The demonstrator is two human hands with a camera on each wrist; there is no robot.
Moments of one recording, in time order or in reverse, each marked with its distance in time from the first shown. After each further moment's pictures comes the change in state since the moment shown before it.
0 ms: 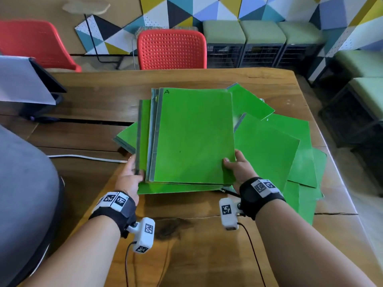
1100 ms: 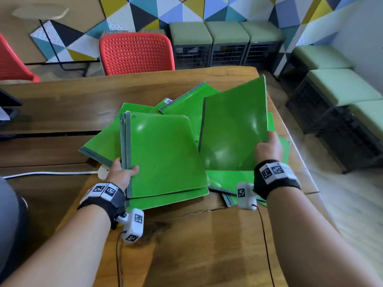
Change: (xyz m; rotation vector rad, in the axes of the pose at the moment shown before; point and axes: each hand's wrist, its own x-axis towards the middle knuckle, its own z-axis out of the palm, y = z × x) left_hand 0.021 0.013 0.048 0.551 -0.067 -0.005; right_hand -0.039 -0.079 -0.104 -0.579 0.732 -0.261
